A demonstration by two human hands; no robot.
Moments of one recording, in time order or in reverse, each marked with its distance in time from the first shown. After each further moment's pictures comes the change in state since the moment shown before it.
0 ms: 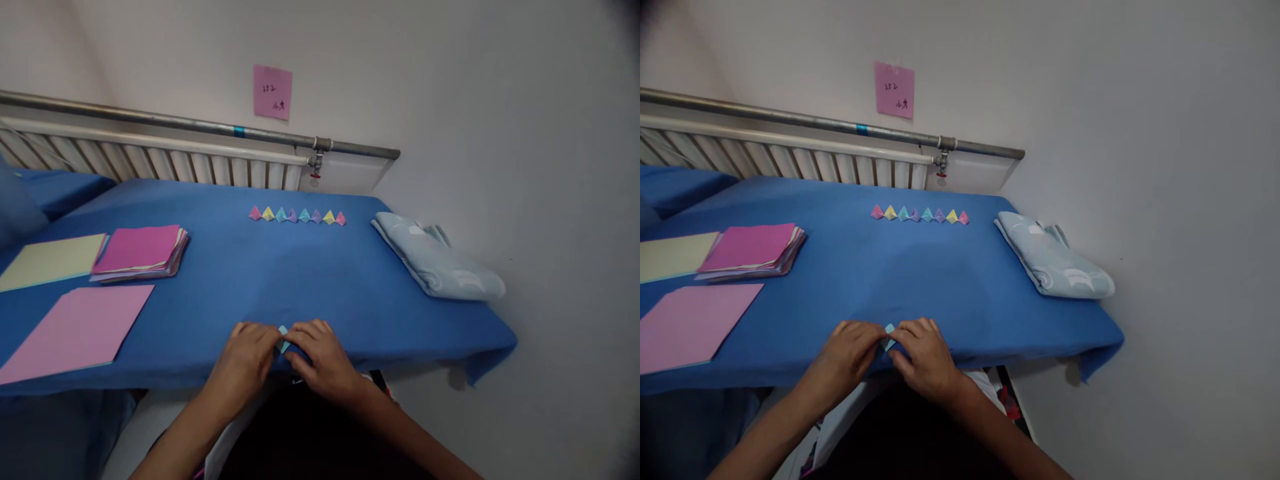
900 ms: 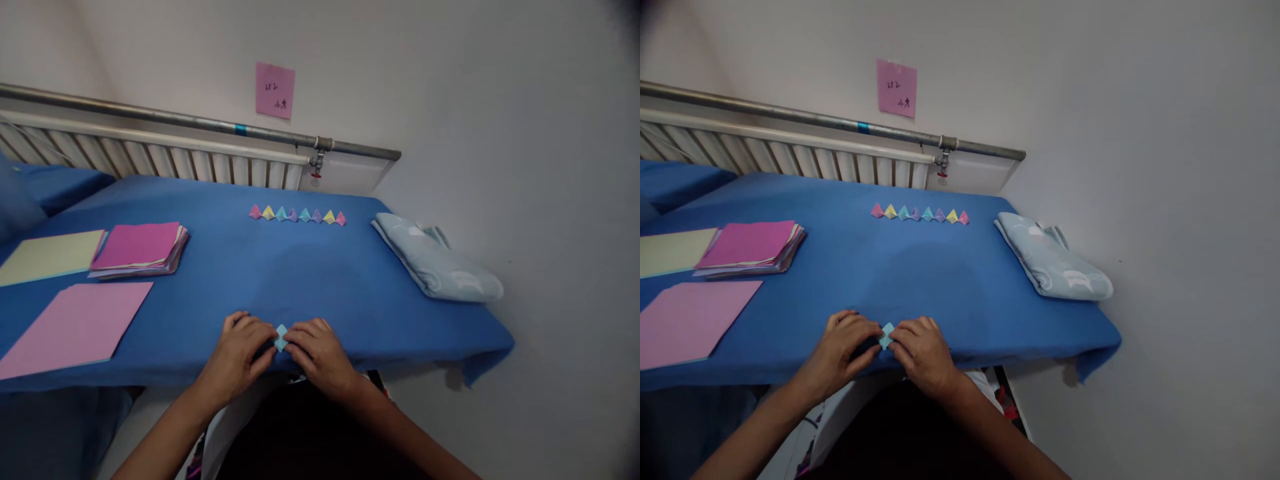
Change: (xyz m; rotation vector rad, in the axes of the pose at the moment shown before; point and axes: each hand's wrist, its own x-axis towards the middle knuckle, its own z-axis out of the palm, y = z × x) left_hand -0.002 -0.015 0.000 -0.059 0.101 0.059; right_hand 0.000 0.006 0.003 0.002 0.043 -0.006
